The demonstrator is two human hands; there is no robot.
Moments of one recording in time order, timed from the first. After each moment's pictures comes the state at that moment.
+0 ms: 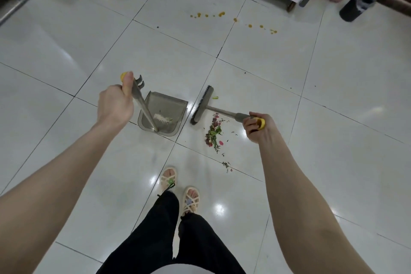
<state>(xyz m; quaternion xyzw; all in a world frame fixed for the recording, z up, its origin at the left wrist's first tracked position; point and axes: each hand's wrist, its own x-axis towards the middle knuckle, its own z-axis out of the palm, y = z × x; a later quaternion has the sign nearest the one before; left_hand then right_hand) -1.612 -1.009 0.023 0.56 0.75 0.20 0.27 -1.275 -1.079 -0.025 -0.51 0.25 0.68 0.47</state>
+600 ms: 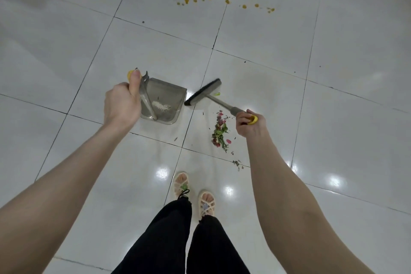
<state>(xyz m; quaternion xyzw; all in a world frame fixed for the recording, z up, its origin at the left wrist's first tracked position) -1.601 -0.879 -0.001 0.62 0.71 0.16 0.29 -1.320 -0.974 -0.079 -0.37 0.41 0.58 0.60</state>
